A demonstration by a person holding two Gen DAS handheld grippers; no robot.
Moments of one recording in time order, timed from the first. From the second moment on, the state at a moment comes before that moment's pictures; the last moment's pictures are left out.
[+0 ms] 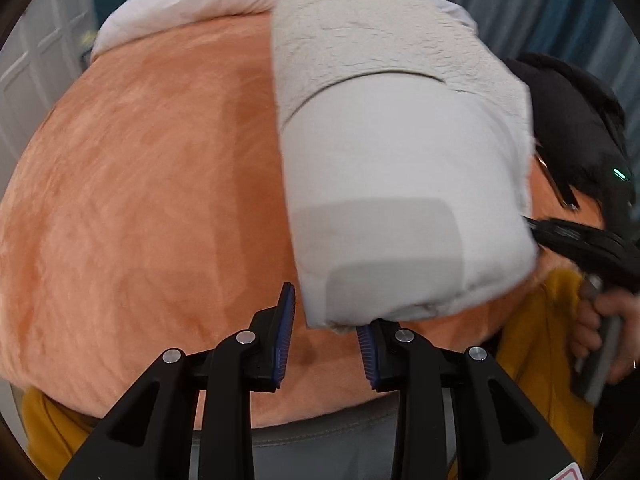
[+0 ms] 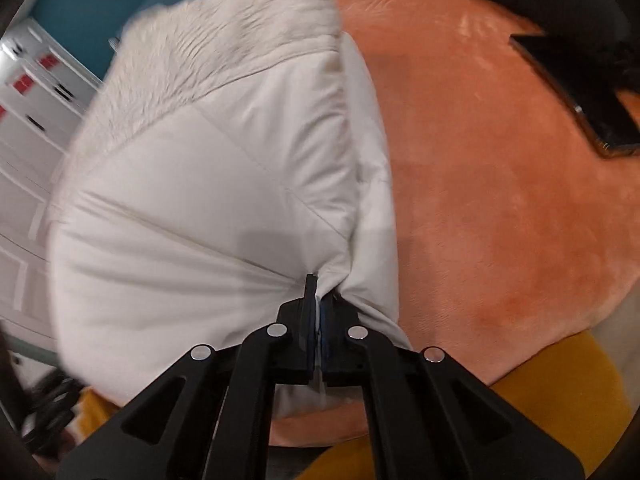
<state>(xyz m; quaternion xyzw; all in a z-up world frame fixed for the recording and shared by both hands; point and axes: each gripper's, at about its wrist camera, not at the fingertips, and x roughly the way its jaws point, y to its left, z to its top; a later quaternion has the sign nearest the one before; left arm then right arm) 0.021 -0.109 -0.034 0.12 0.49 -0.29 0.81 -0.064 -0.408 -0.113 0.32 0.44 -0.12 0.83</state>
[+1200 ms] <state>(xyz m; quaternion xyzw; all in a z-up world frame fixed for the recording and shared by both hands) 0.165 -0.234 -0.036 0.05 0.35 -0.22 0.91 0.098 -0.430 -0.082 0.25 0.32 -0.13 0.90</state>
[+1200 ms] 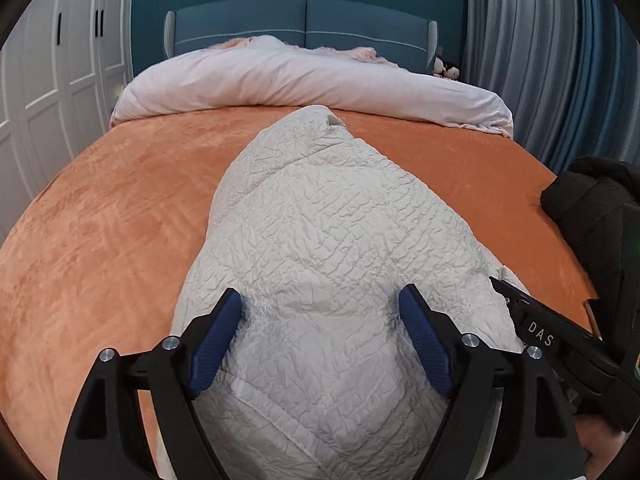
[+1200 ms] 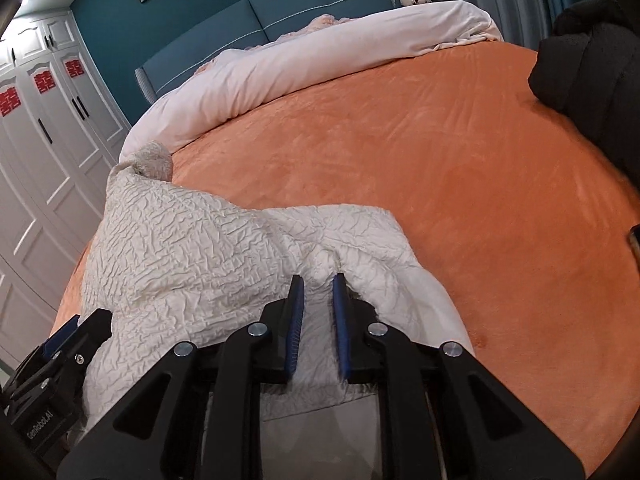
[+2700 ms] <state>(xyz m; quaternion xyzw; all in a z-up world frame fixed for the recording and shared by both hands) 0.193 -0.131 -0.065 -0.17 0.54 -0.32 0.76 0.061 -0.439 -0.114 0.50 0.37 0.06 0.78</state>
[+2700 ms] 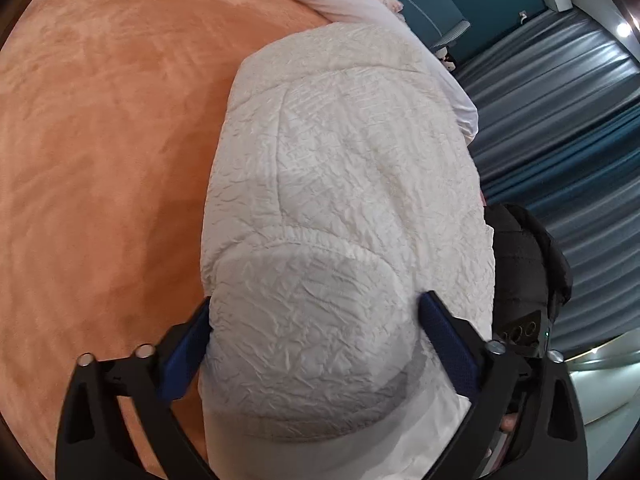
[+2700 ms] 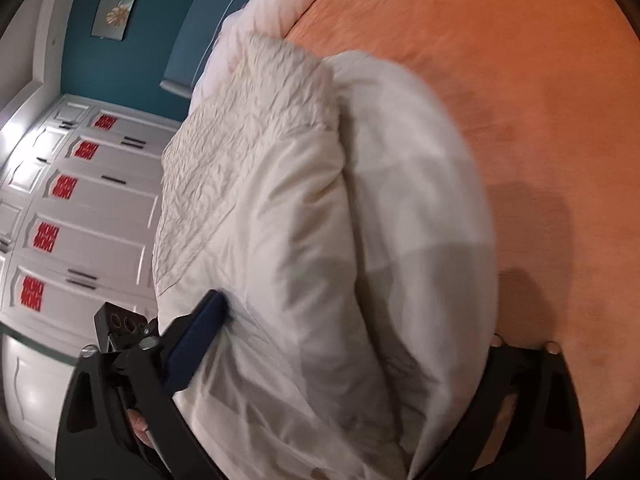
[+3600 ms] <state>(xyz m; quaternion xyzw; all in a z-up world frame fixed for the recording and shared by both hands) 0.348 0.057 -0.039 -0.07 0.43 -0.17 0.88 0.310 -0.214 -0.072 0.33 0.43 0.08 0.84</state>
